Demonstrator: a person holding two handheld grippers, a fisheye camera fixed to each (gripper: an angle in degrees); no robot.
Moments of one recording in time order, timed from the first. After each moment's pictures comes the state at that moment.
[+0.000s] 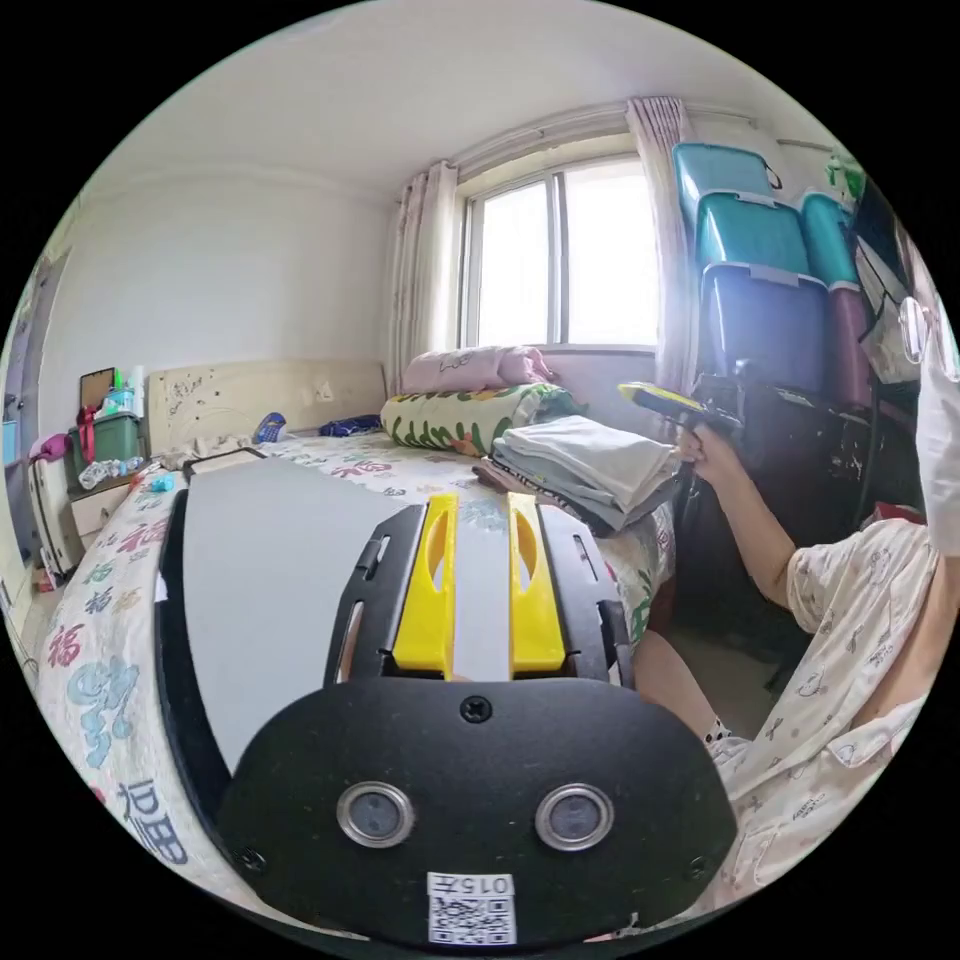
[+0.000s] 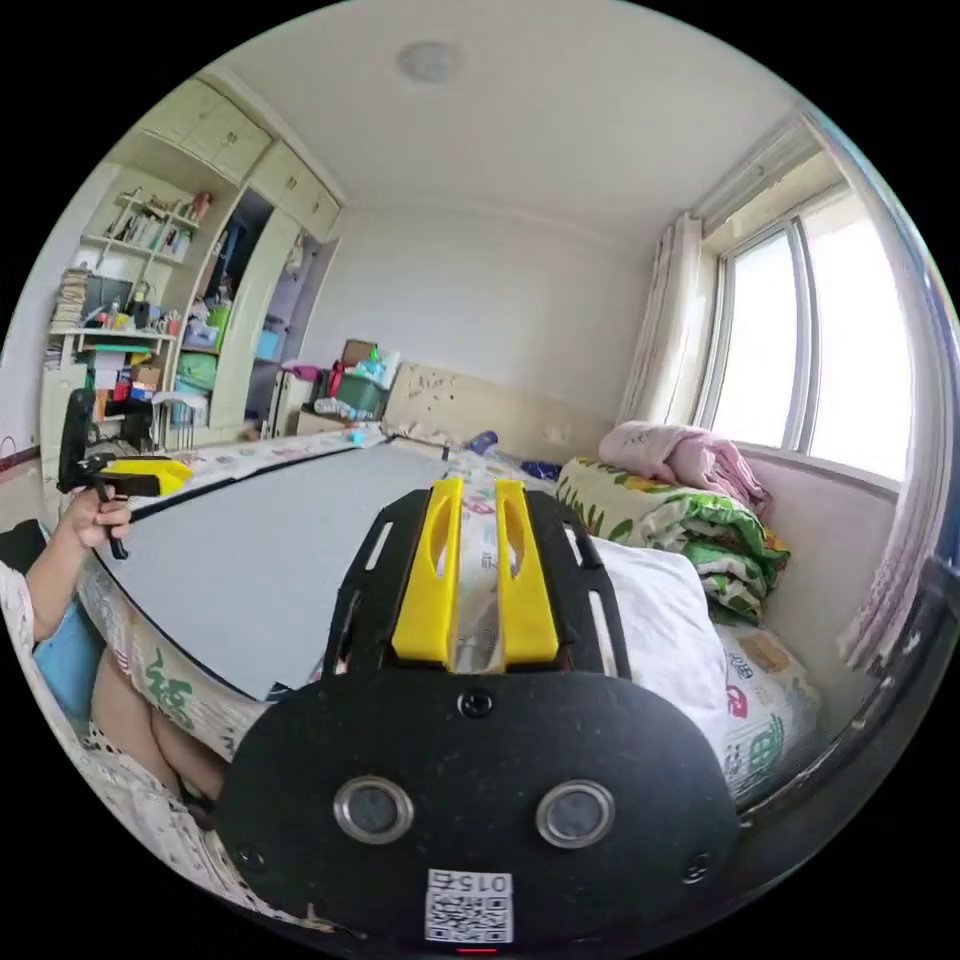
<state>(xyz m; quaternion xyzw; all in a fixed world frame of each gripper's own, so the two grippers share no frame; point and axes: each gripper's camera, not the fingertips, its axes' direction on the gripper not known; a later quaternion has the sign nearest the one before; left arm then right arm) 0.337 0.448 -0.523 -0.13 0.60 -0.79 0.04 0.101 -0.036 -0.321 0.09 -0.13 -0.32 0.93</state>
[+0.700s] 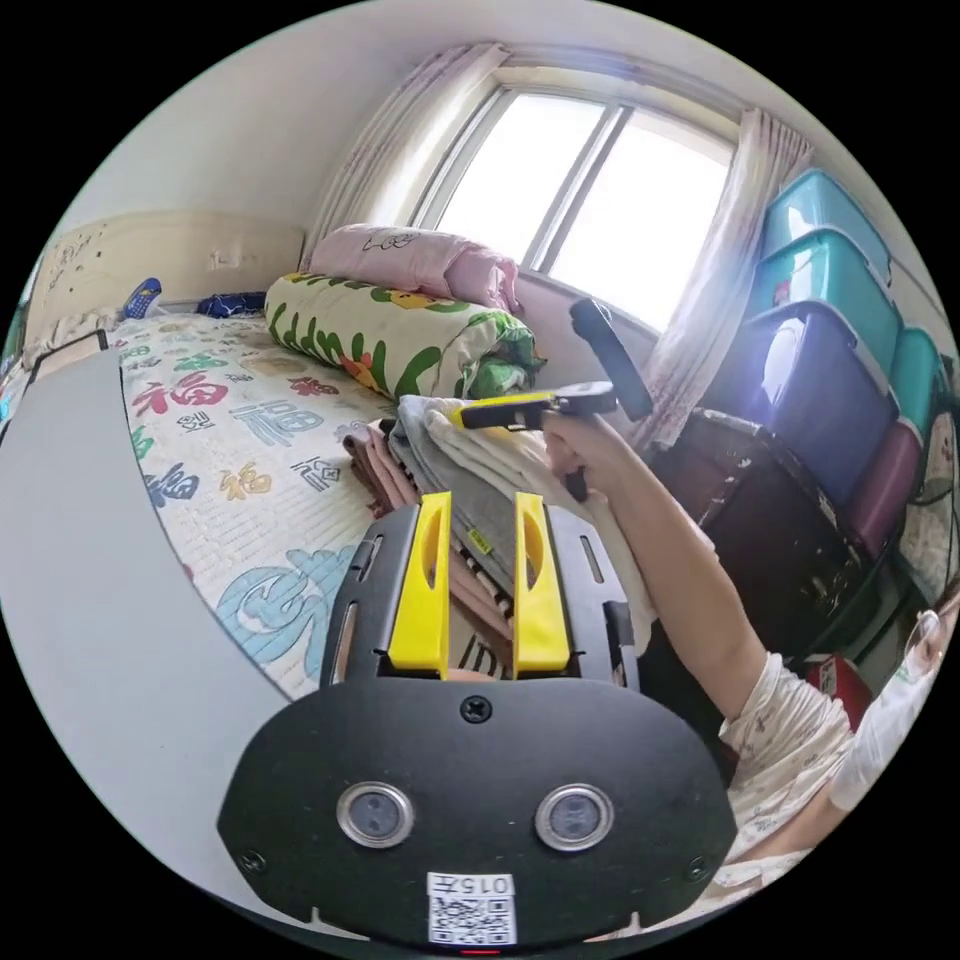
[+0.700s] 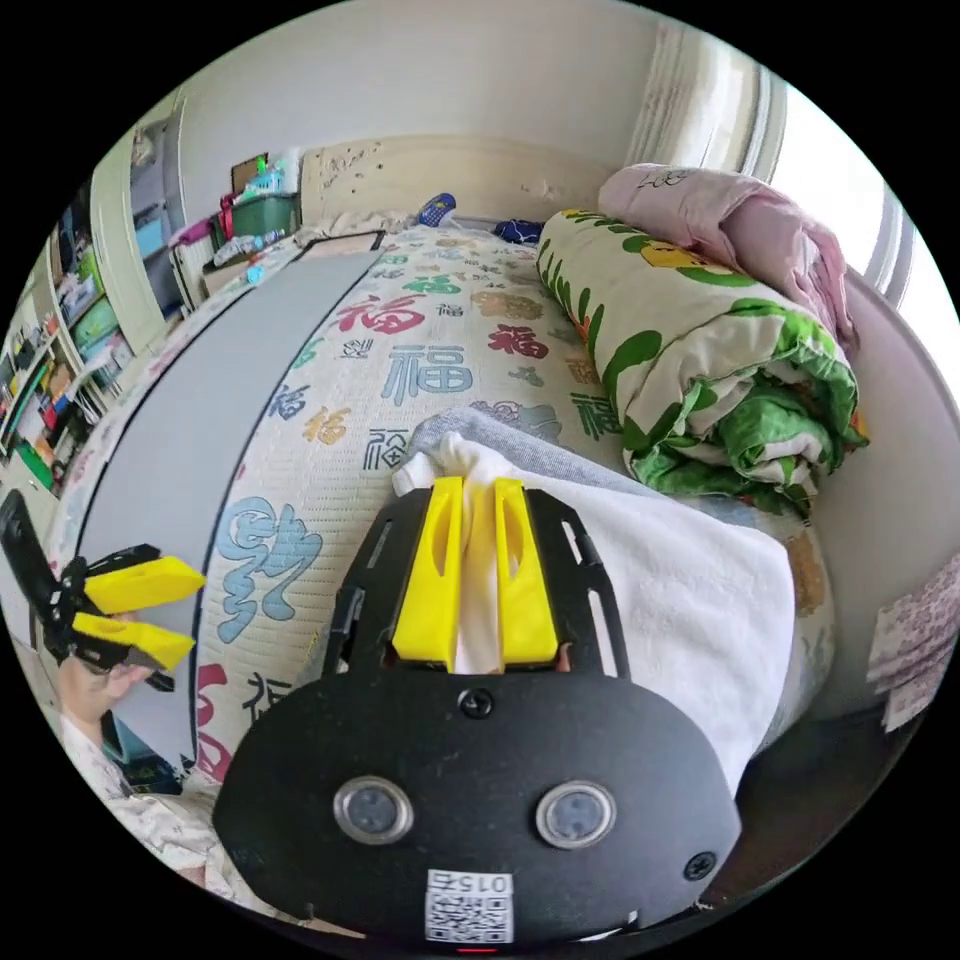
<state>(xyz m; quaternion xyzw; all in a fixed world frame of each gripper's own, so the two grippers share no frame) 0.541 -0.037 -0.247 -0.07 0.66 -0.73 -0.18 0.067 -0.416 -0.220 -0.24 -0.10 -0.23 0.94</state>
